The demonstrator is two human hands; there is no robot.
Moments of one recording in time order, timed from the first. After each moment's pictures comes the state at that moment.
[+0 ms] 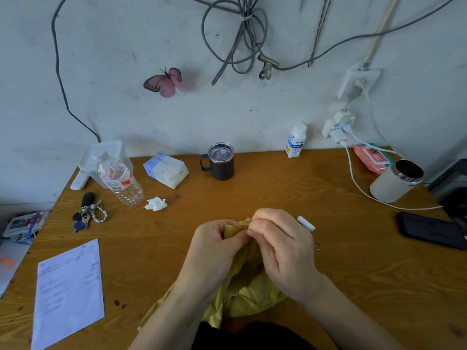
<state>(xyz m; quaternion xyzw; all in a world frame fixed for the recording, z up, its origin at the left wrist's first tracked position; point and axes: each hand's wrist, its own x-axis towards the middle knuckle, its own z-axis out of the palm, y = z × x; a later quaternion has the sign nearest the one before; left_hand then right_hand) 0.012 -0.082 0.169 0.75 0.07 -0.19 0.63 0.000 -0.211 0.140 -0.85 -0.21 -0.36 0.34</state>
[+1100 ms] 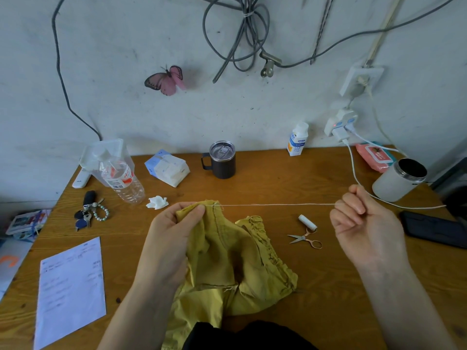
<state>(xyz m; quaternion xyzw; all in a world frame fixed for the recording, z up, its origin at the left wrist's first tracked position) 0.029 -0.044 0.173 0.62 0.15 -0.10 0.77 0.011 -0.301 0.157 -0.31 0.21 -0.11 0.92</state>
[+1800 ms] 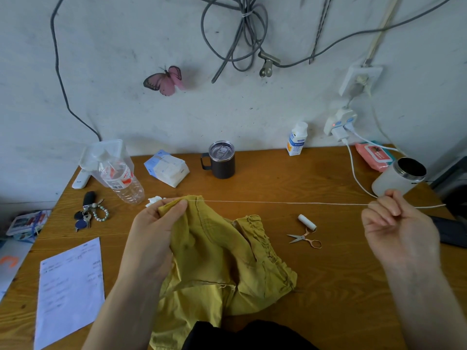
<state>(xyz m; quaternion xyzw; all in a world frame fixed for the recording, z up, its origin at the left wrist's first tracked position) 0.036 -0.029 0.173 0.61 0.20 -0.06 0.77 0.000 -0.334 0.158 -0.26 0.27 -0.21 0.90</state>
